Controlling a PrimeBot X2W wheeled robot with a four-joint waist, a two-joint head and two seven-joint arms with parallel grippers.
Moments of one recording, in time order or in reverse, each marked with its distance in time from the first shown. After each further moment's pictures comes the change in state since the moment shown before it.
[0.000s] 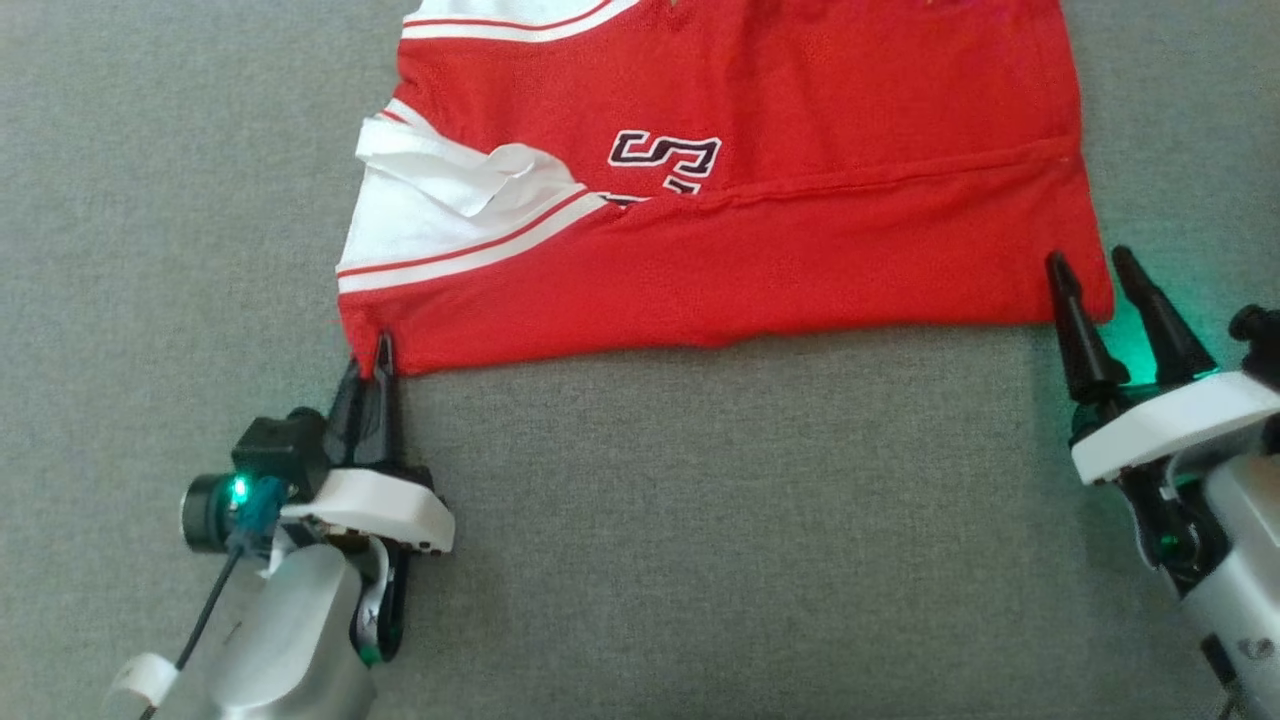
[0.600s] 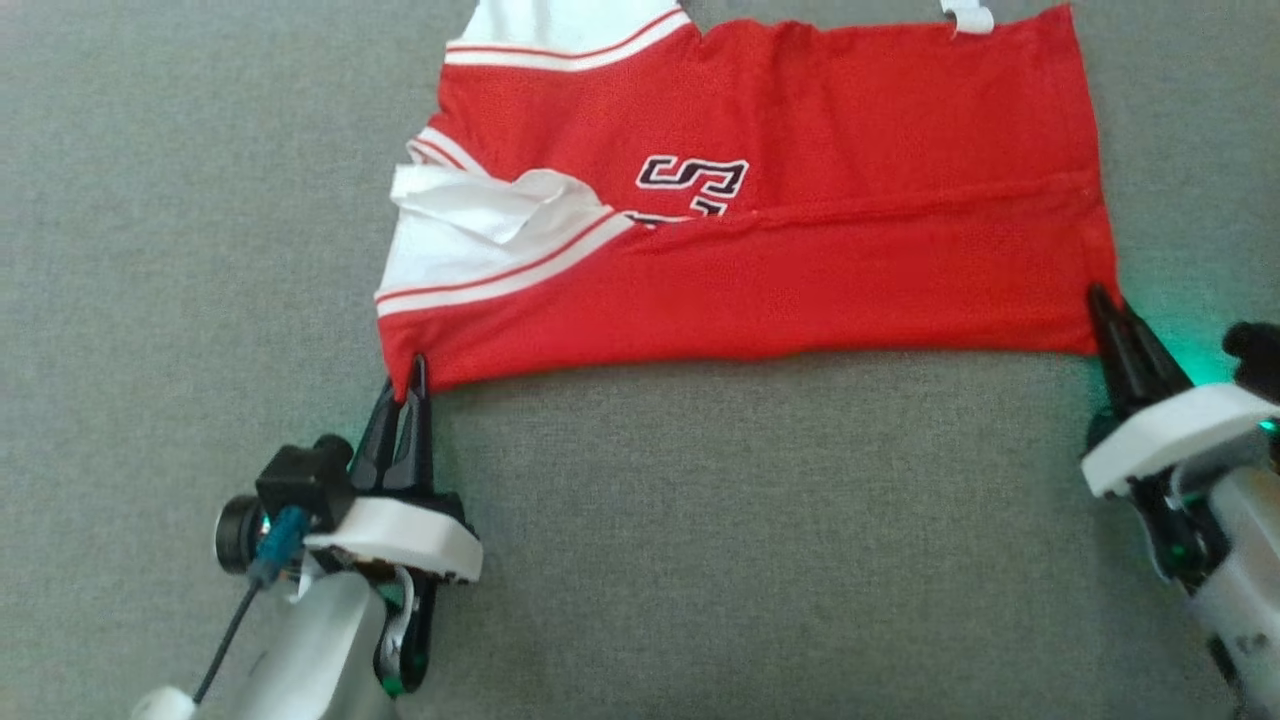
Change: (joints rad) left arm 0.055 -0.030 0.009 -0.062 0.007 -0.041 -0.009; right arm -0.047 0.027 -0.002 0.206 -0.061 0.000 0.002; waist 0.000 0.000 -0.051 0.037
